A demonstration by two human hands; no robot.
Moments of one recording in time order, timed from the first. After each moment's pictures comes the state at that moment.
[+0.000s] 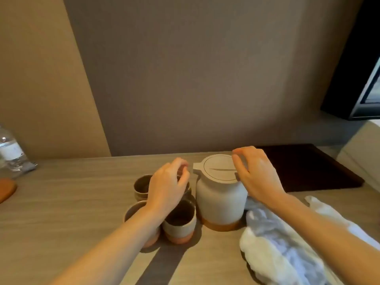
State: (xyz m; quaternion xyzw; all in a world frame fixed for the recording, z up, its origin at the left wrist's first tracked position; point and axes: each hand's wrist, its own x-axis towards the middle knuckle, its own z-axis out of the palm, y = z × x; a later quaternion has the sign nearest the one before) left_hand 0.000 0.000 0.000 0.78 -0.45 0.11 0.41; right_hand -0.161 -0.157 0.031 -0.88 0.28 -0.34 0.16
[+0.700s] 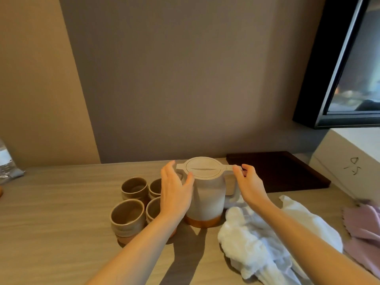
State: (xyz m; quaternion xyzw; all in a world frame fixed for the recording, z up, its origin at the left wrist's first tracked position) left_hand -0.074 -0.025 -0.001 0.77 -0.31 -0.01 0.56; right_hand -0.195 -0.178 -0.008 -0.74 0.41 -0.35 0.41
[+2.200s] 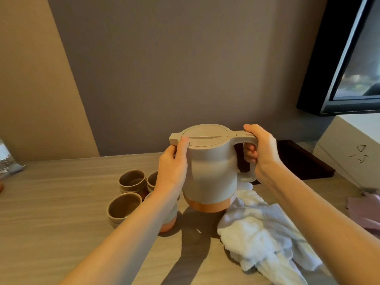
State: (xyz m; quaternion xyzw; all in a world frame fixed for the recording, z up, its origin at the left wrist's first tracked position) left_hand -0.089 -0.021 0.056 0.68 -0.25 -0.18 0.67; right_hand -0.204 -0.168 0.073 -0.53 0.28 -0.45 0.66
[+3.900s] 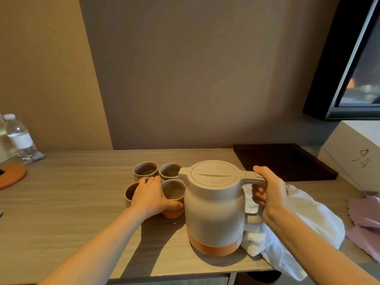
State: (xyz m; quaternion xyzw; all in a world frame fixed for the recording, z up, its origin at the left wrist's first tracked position) left_hand -0.019 0.054 -0.037 0.91 -0.37 -0.05 0.20; right_hand -0.247 -0.100 0.011 -0.50 0.34 -0.43 0.67
